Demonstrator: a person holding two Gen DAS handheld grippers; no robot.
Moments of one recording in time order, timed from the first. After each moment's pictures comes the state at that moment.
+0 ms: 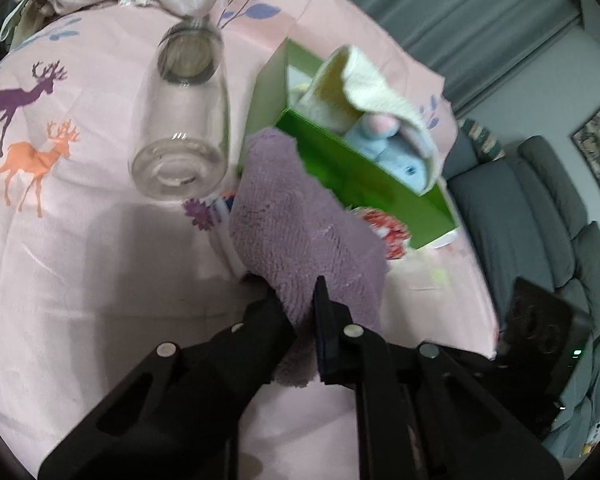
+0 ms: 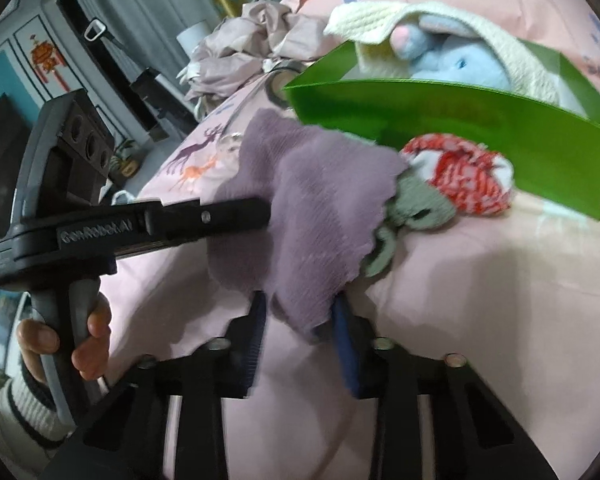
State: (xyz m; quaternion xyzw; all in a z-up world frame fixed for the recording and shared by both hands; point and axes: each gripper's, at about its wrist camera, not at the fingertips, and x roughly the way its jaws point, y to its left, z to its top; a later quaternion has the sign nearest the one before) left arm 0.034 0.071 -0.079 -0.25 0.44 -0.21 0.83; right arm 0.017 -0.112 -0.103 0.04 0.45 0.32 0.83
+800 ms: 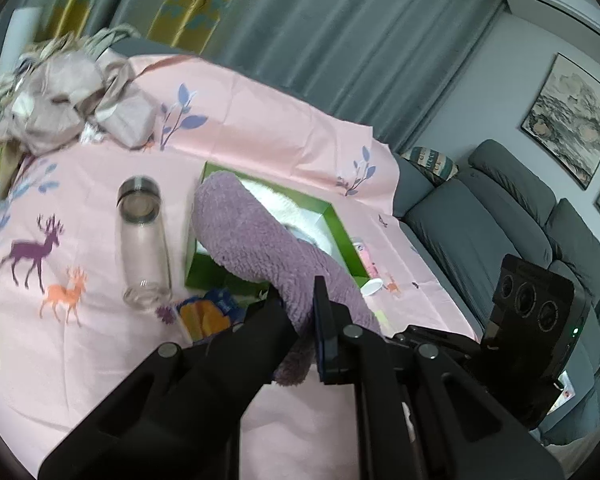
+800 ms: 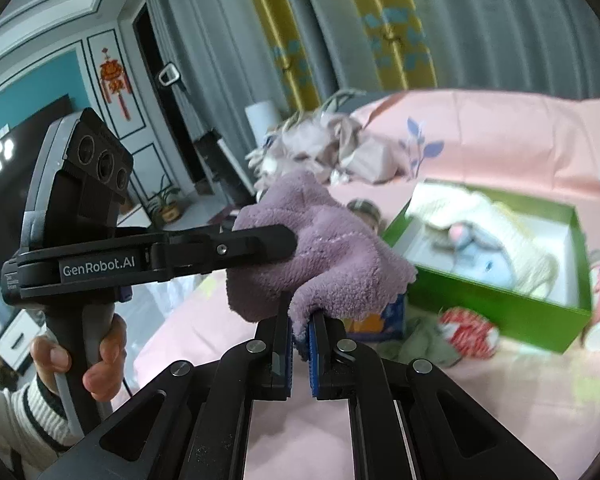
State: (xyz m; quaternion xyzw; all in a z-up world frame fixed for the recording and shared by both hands) left arm -0.004 0.061 0.050 -0.19 0.32 -0.24 0.90; right arm -0.014 -0.105 0.012 0.02 0.28 0.37 0.88
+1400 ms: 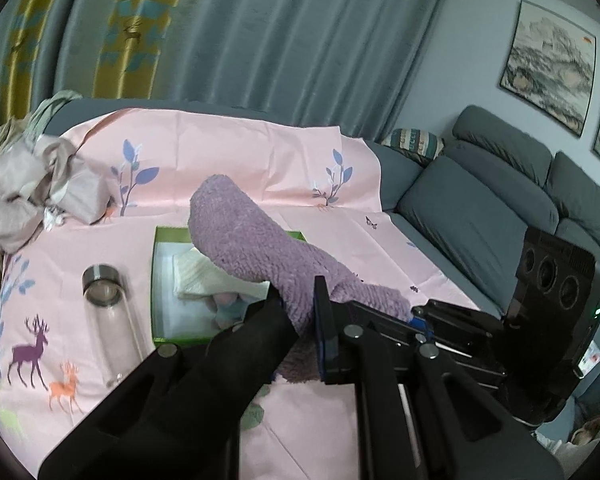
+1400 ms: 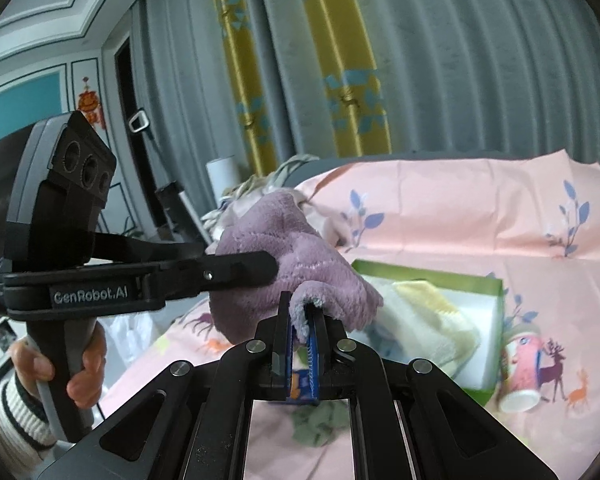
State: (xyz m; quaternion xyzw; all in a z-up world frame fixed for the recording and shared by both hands) left arm 0.038 -0.006 0.105 -0.09 0.30 -0.27 0.91; right arm 0.005 -0.164 0.070 0.02 0.20 0.30 0.93
